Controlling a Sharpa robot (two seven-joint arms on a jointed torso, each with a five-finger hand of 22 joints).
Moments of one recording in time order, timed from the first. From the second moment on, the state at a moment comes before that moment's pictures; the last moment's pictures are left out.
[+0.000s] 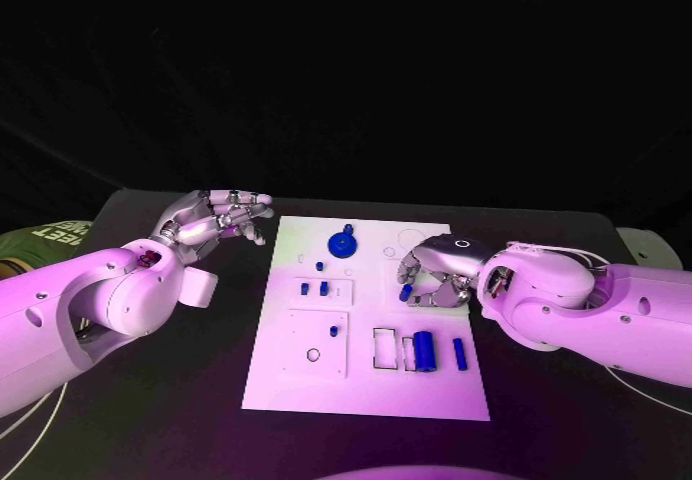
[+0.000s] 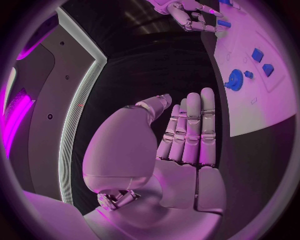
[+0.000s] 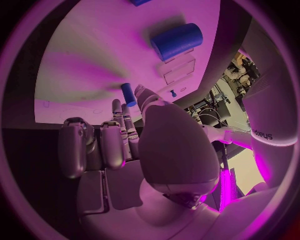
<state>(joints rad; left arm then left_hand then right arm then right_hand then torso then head) 1.21 -0.89 -0.02 1.53 -0.13 -0.17 0.34 1.36 -0.18 0.52 0.04 0.21 0.90 0.21 0.21 0.23 1.07 0.13 0.26 0.13 1.05 0.05 1.04 0.37 0.17 0.98 0.14 0.80 0.53 1.21 -1.08 -0.13 1.83 -1.68 -0.23 -0.23 1.44 -0.21 0.26 0.26 0.15 0.96 0.14 0.20 0.34 1.06 0.08 0.15 0.19 1.47 0.01 1.37 1.19 0.03 1.47 0.11 1.32 1.31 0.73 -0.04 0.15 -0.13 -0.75</state>
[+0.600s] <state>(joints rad) 1.21 -0.89 -0.02 1.53 -0.13 -0.17 0.34 1.35 -0.18 0.52 0.04 0.21 0.90 0.21 0.21 0.23 1.07 0.13 0.26 0.13 1.05 0.05 1.04 0.37 0.17 0.99 0.14 0.80 0.52 1.19 -1.06 -0.13 1.82 -1.68 -0.24 -0.23 1.47 -0.18 0.36 0.28 0.15 1.03 0.13 0.22 0.36 1.17 0.07 0.18 0.18 1.47 0.00 1.38 1.21 0.03 1.46 0.10 1.39 1.31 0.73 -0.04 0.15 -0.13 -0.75</state>
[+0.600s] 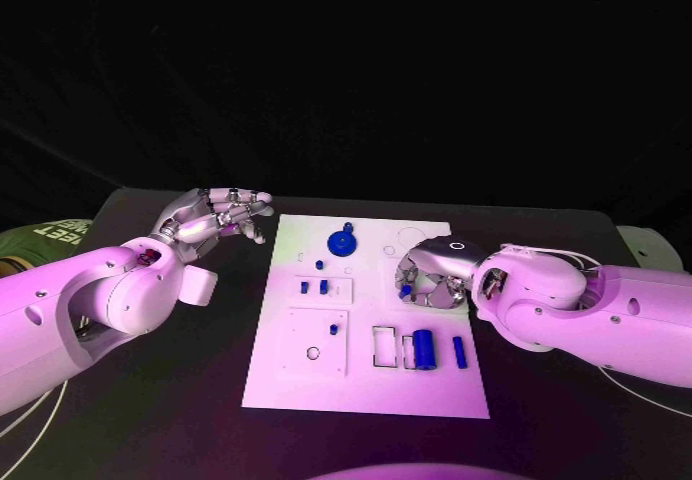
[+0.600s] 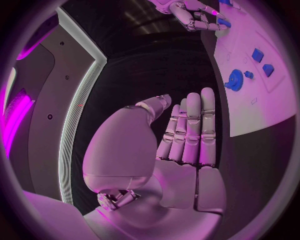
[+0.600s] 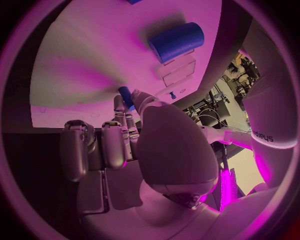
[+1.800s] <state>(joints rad) 1.21 -0.87 -0.02 1.50 -0.13 -0.17 0.34 1.35 -0.18 0.52 0.05 0.21 0.90 0.21 0.21 0.23 1.07 0.13 0.26 0.13 1.05 0.05 1.04 0.37 0.17 0.99 0.14 0.80 0.52 1.17 -0.95 -0.13 1.96 -1.60 -0.46 -0.21 1.49 -0.17 0.50 0.22 0.13 1.06 0.11 0.26 0.37 1.22 0.05 0.17 0.17 1.47 -0.02 1.38 1.21 0.03 1.46 0.08 1.41 1.31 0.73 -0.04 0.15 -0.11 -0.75</state>
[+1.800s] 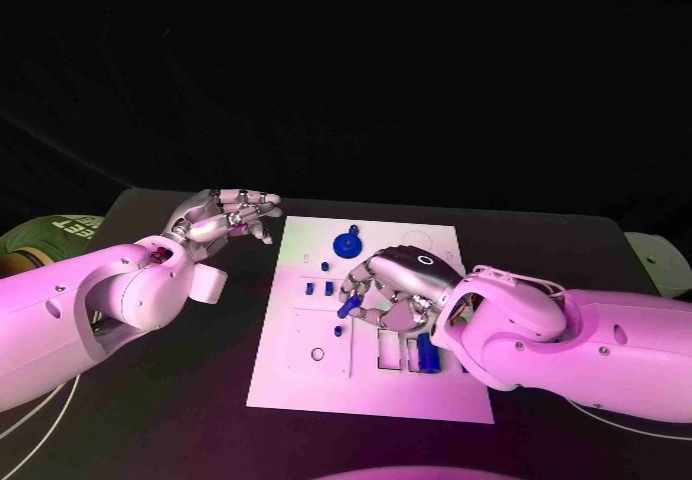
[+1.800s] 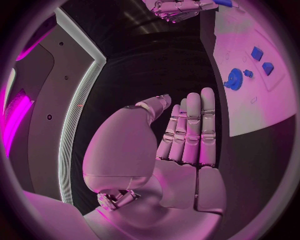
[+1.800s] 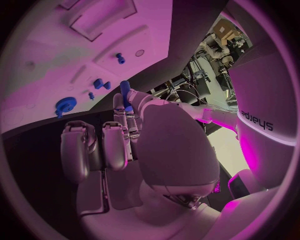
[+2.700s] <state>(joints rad) 1.21 -0.86 -0.02 1.50 -0.13 -0.16 0.34 1.35 -0.18 0.52 0.05 0.21 0.90 0.21 0.21 0.23 1.07 0.13 0.26 0.13 1.05 0.05 1.04 0.37 0.17 0.99 0.14 0.80 0.52 1.09 -0.78 -0.14 1.86 -1.67 -0.38 -0.19 1.48 -0.18 0.50 0.22 0.12 1.06 0.12 0.27 0.37 1.23 0.05 0.16 0.17 1.47 -0.02 1.38 1.21 0.03 1.46 0.08 1.41 1.31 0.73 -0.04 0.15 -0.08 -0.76</state>
